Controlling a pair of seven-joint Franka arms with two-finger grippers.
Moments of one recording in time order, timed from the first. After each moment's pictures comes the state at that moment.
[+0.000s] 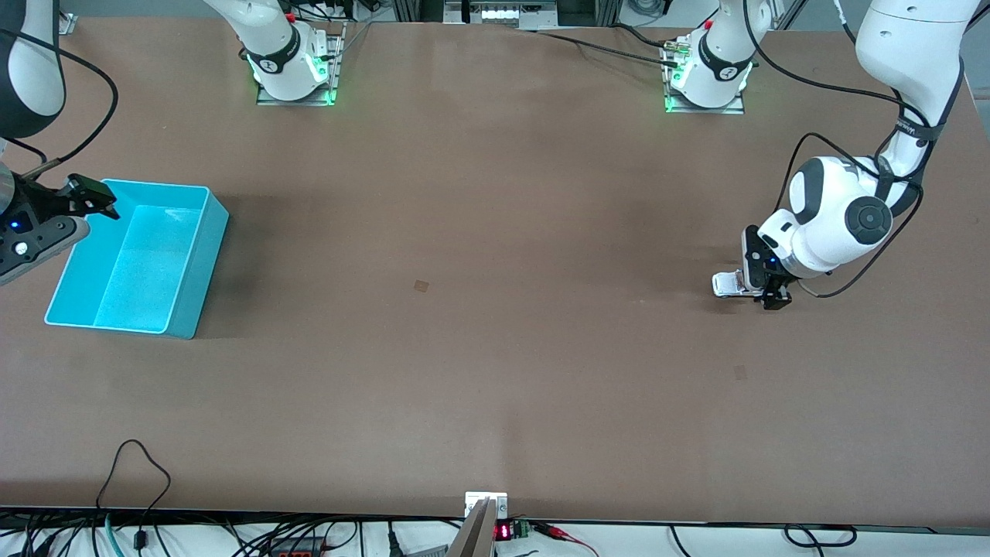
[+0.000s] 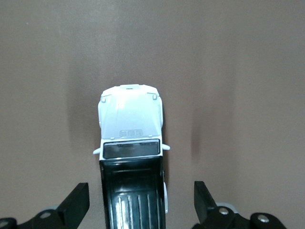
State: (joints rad) left arm 0.21 0.39 -0.13 -2.23 0.10 2.56 1.58; right arm 0.01 0.21 -0.09 -1.52 -0.07 1.59 -0.72
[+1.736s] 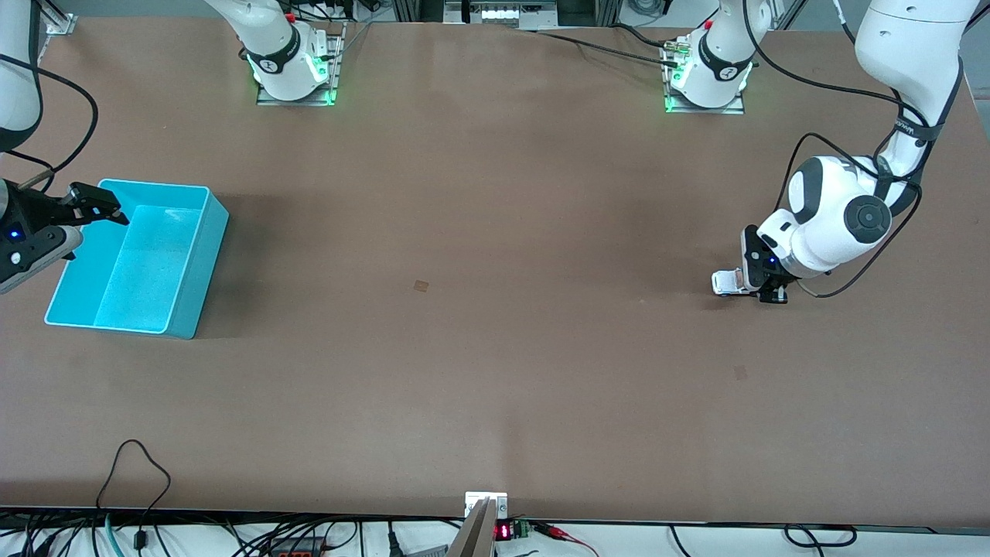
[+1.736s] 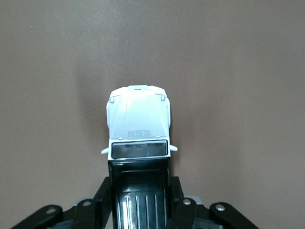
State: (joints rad) left arm 0.21 0.39 -0.13 -2.23 0.10 2.57 1.58; right arm -0.04 0.24 -0.08 -1.51 -0.01 1.58 -0.74
